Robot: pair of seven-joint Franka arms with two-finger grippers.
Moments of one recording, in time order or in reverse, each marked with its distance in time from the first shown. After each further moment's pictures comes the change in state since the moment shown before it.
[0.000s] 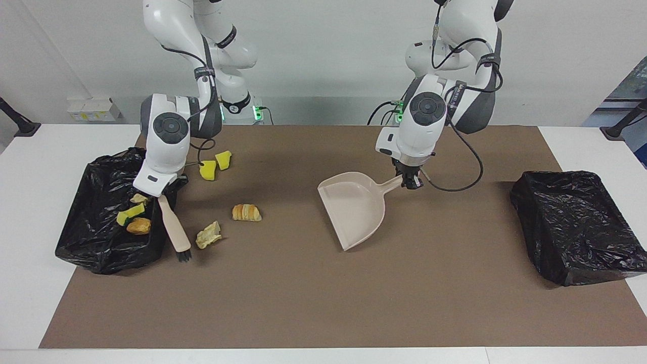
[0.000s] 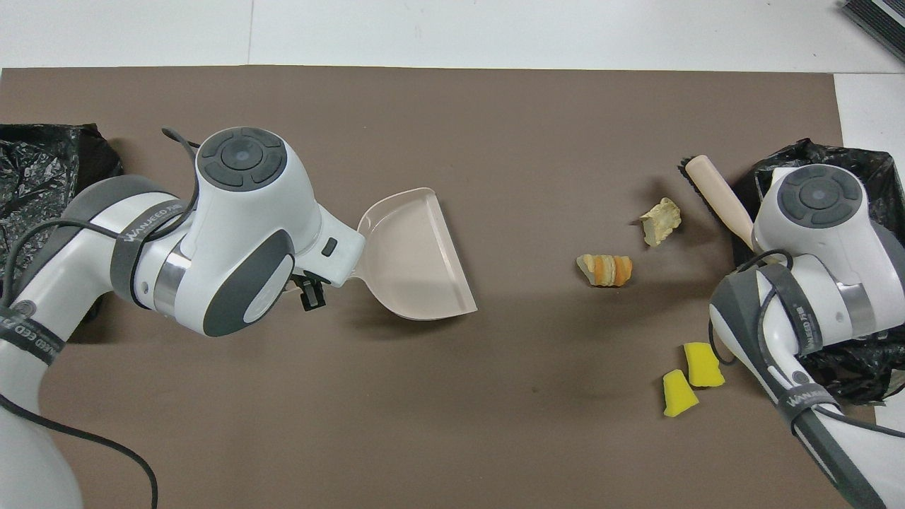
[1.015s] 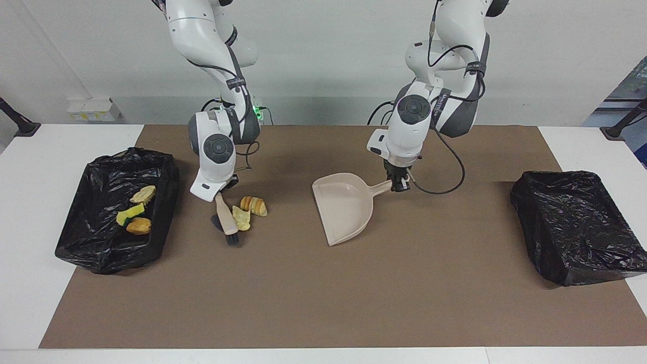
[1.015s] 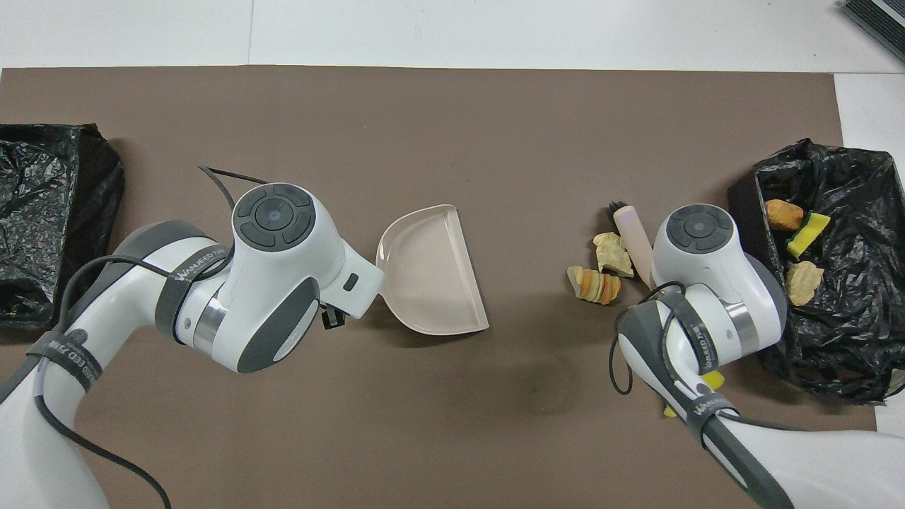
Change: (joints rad) left arm -0.012 -0.047 -0.023 -0.179 -0.001 0.207 -0.007; right arm 0.200 0.054 0.000 -0.118 0.263 -0.043 0.219
